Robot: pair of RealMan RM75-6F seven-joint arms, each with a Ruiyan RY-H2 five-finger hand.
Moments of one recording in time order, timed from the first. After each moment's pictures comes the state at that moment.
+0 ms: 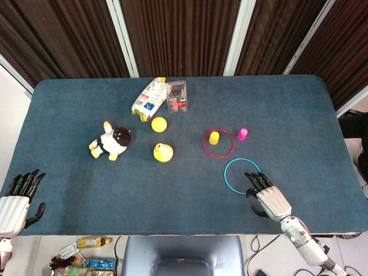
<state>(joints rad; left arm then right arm) -0.11 -1.10 0.00 -1.58 1.55 1.46 0.02 0.35 -1.53 -0.13 -1.11 -1.62 1.30 0.09</state>
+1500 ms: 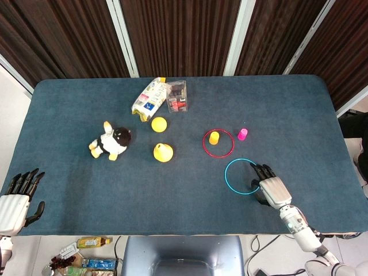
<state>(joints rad) -0.12 -1.10 -0.01 -1.58 1.53 1.44 0.03 0.38 -1.63 -0.05 -0.92 -1.58 1.17 0.20</state>
